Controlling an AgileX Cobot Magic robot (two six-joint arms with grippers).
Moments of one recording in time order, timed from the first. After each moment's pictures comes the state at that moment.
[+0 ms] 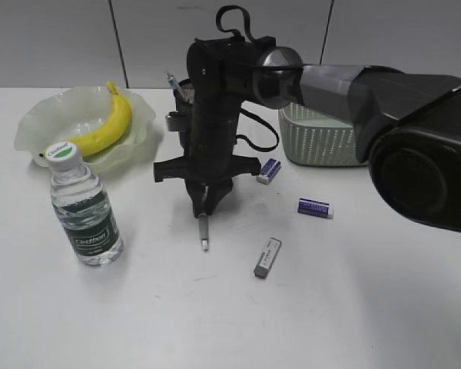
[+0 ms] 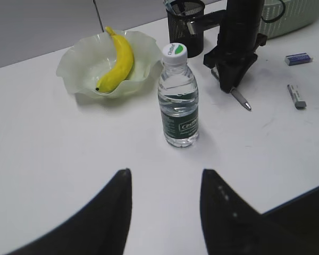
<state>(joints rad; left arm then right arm) -0.22 -0.01 -0.54 -0.13 1.07 0.21 0.68 2.58 -2.20 0.18 1.21 0.38</state>
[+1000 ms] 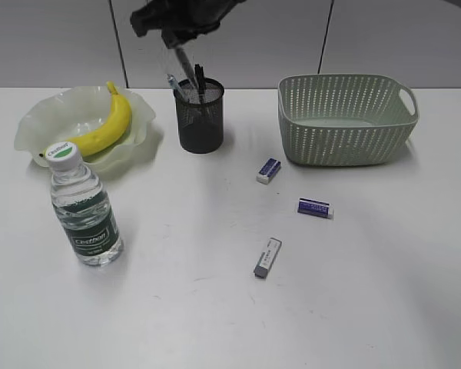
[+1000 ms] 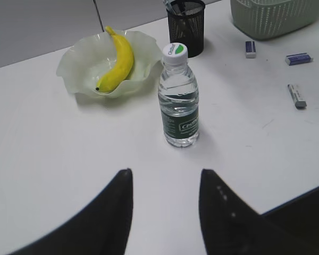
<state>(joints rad) -0.22 -0.01 -0.54 -0.13 1.07 0.21 0.69 2.25 -2.20 0.01 0.84 -0.01</state>
